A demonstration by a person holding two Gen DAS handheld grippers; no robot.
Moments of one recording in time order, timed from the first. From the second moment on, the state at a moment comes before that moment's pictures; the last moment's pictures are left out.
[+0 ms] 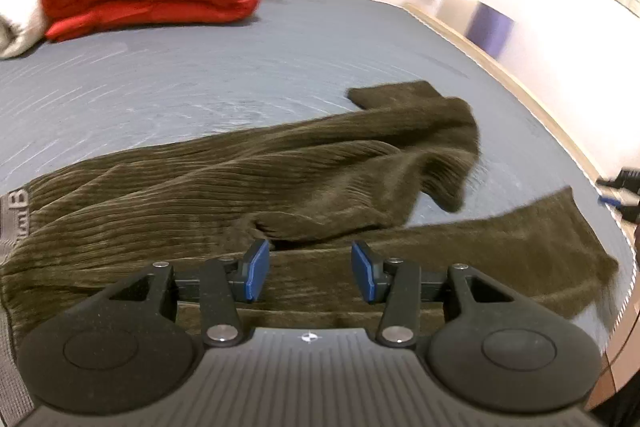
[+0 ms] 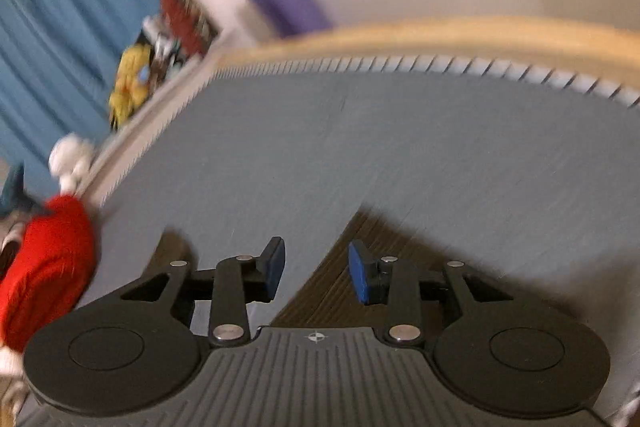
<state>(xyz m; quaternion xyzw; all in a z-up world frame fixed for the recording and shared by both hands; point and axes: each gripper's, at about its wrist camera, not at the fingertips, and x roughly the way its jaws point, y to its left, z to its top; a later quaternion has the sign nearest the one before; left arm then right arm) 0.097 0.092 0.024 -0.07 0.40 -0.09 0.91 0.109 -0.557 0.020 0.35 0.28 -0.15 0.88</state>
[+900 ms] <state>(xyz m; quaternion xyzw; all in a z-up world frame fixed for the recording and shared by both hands) 0.077 0.213 0.033 -0.13 0.39 0.03 0.91 0.235 -0.496 -0.003 0.16 0.19 -0.24 0.94</state>
